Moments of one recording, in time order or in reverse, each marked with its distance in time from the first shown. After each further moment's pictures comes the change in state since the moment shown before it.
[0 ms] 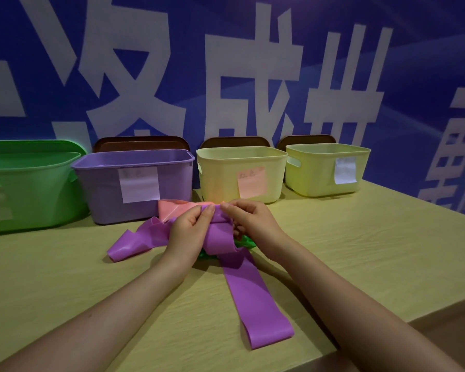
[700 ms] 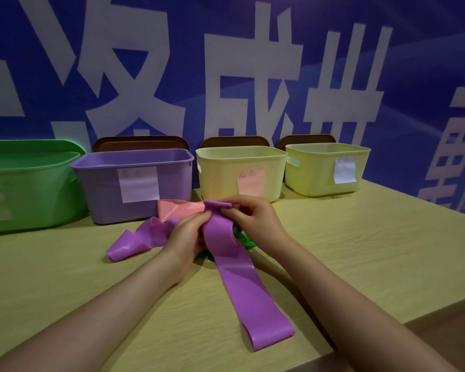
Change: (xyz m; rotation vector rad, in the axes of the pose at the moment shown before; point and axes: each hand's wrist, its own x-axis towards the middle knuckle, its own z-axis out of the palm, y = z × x) left_hand -0.002 0.009 -0.002 -0.307 -0.096 -0.412; right_hand 0.002 0.001 -0.005 -0.294 0.075 -0.217
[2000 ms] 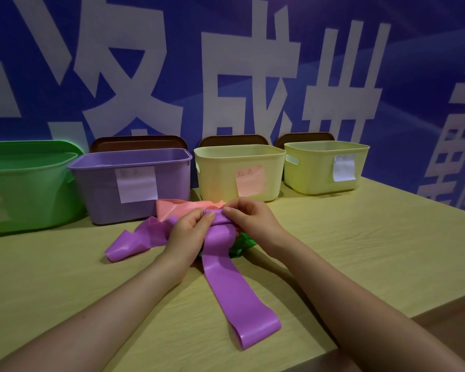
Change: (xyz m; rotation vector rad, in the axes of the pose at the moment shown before) left_hand -0.001 -0.004 0.002 0.326 0.056 0.275; right_hand -0.001 0.000 0.001 0.122 -0.064 0.212
